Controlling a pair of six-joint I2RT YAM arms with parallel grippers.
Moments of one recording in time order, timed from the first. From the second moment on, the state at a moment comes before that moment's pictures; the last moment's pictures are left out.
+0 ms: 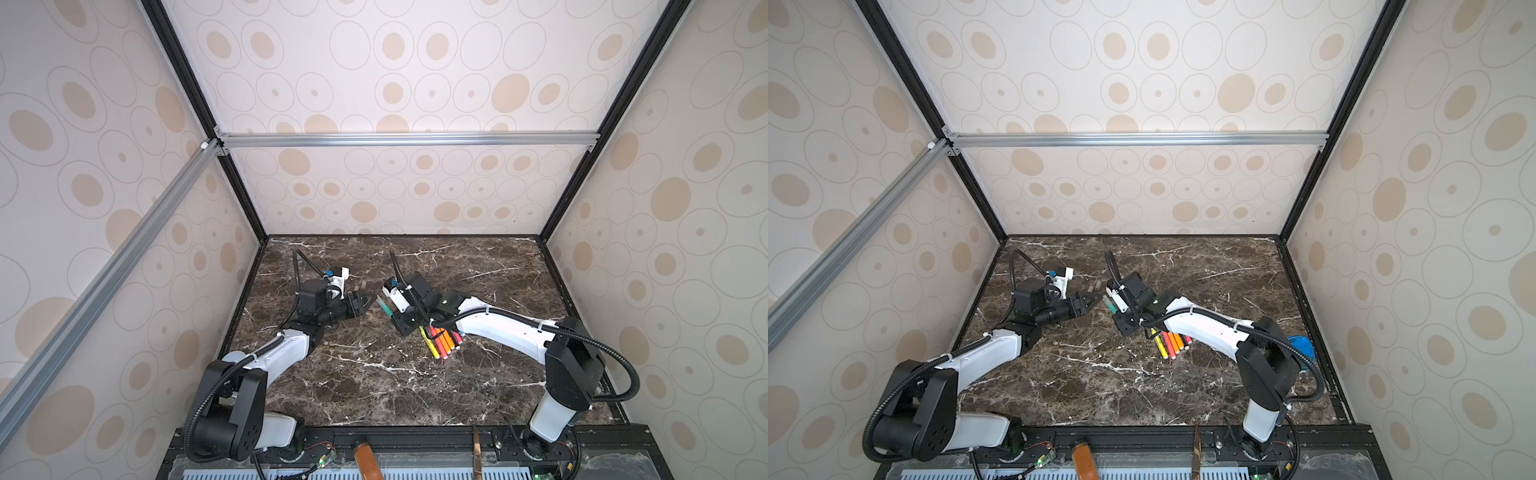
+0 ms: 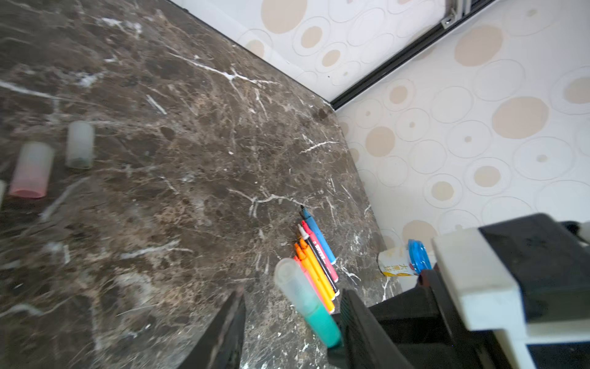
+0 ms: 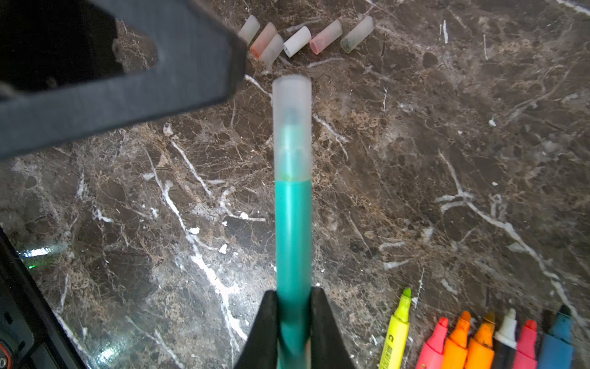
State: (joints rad) left arm -0.25 1.37 0.62 0.37 0.64 -0.68; right arm 0.85 1.73 1.32 -0.51 -0.05 0.18
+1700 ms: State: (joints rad) left arm -0.32 1.44 0.66 0.51 0.63 -0.81; right arm 0.85 1.68 1.22 -0.31 -0.10 0.24
